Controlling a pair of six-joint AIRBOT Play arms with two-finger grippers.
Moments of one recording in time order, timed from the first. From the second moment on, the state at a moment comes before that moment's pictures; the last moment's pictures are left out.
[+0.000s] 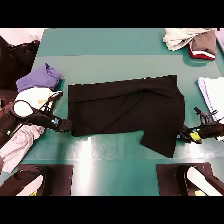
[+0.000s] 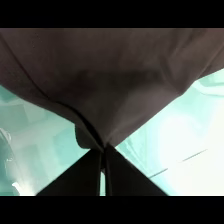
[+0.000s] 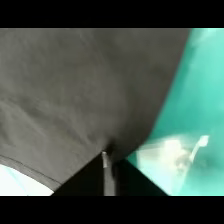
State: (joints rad) left arm -0.13 -0.95 0.66 1.06 -1.18 -1.41; right arm -0.49 -1.03 0.47 -1.12 1.27 1.31
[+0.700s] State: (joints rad) left arm -0.13 -0.83 0.81 1.07 -1.14 -1.44; right arm -0.38 -0.89 0.86 -1.12 1.38 1.34
